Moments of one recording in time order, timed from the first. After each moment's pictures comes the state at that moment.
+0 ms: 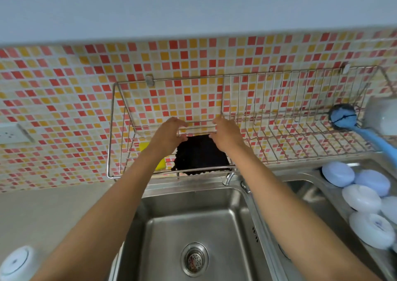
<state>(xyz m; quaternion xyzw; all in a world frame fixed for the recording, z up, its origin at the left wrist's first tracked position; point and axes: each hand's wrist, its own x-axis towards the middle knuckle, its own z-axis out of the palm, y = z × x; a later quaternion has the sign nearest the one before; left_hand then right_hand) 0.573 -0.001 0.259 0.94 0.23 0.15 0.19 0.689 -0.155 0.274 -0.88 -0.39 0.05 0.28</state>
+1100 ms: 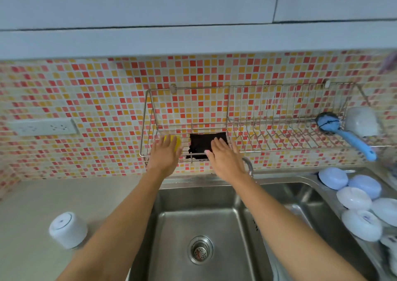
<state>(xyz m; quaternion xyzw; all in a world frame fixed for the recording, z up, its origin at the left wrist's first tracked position) 0.459 -0.059 0.235 0.93 0.34 0.11 0.04 0.605 -0.217 0.226 -0.85 -0.50 -0.09 0.11</state>
